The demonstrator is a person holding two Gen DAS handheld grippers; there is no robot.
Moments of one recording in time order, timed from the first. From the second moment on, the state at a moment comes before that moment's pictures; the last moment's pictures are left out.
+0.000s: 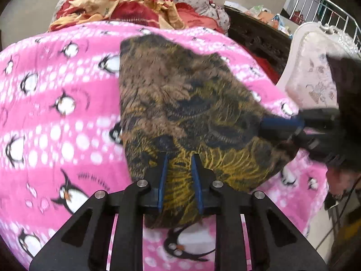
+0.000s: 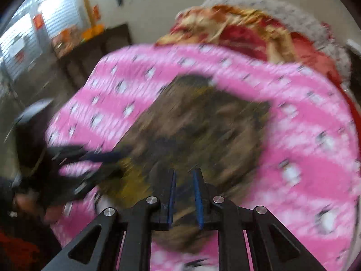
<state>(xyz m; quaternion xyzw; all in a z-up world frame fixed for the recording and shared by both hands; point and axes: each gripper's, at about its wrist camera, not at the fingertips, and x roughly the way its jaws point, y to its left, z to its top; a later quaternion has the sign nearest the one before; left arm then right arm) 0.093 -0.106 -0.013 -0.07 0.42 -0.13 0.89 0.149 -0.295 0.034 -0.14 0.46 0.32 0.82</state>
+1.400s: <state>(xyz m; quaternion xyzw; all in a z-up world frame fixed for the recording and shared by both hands) 0.310 -0.117 -0.020 -0.09 0.41 -0.05 0.91 0.349 -0.285 -0.037 0.13 0.49 0.12 0.85</state>
